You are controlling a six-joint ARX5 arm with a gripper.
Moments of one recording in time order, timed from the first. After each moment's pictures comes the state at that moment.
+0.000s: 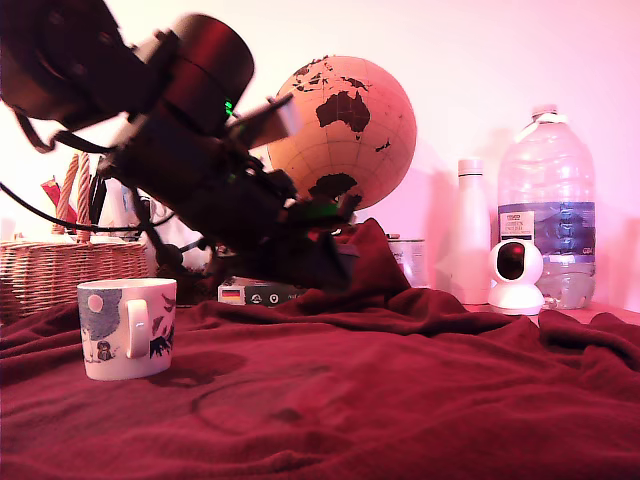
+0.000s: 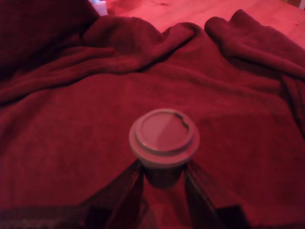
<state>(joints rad) -0.71 1.72 0.83 0.37 0.10 -0.05</state>
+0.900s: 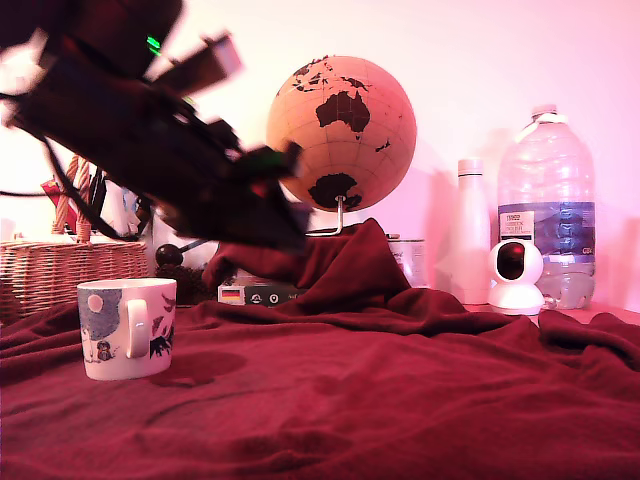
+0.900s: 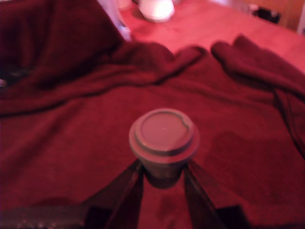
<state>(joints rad) -0.67 1.47 0.66 0.39 0.07 -0.05</state>
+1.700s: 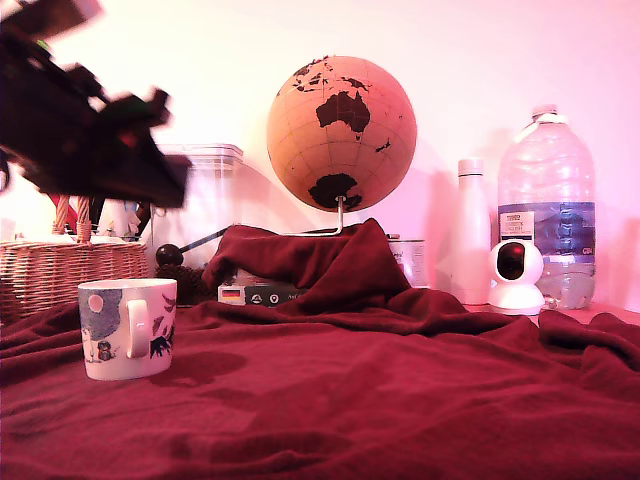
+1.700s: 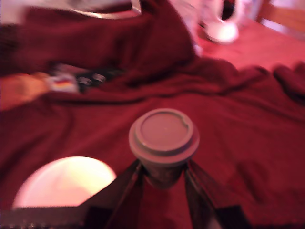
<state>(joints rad) -0.49 1.16 0.50 0.31 0.03 -0.07</state>
